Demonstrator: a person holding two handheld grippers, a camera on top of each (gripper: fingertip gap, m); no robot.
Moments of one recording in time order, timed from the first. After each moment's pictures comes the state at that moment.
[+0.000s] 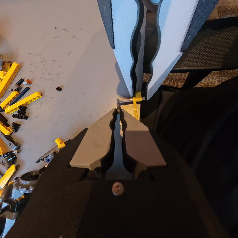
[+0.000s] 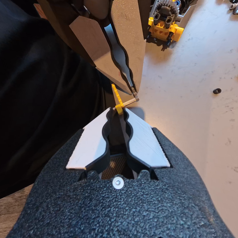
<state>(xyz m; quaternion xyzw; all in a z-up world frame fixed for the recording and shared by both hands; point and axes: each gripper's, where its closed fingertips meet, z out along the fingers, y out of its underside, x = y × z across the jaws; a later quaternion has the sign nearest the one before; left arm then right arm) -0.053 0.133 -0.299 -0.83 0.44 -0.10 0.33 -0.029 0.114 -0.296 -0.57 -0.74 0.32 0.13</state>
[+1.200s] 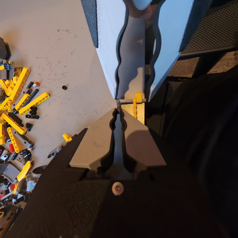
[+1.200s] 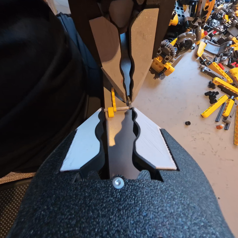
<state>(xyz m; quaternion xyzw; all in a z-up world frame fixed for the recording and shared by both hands) -0.065 0.133 -0.301 -0.81 0.47 -0.06 0.34 -0.053 0.120 -0.297 -0.46 -0.80 0.29 0.26</state>
